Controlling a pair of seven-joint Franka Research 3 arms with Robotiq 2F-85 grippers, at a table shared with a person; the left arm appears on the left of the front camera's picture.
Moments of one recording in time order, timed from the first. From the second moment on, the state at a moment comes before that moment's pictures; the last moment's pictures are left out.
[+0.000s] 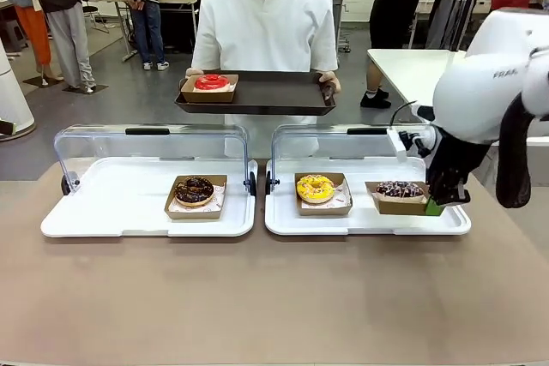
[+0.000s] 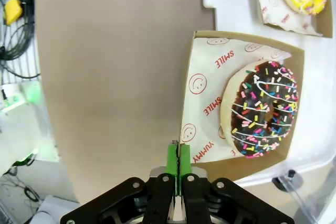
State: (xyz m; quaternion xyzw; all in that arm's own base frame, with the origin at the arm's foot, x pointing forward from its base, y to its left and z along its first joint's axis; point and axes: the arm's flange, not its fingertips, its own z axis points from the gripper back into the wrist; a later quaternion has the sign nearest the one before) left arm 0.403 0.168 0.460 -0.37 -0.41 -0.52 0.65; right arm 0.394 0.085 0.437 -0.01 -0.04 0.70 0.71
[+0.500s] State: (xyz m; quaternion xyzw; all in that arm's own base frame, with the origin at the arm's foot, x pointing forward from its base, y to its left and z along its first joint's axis) left arm 0.403 0.168 0.460 -0.37 -0.41 -0.52 0.65; right arm 0.397 0.089 0.553 0.00 -0.03 0.68 0.74
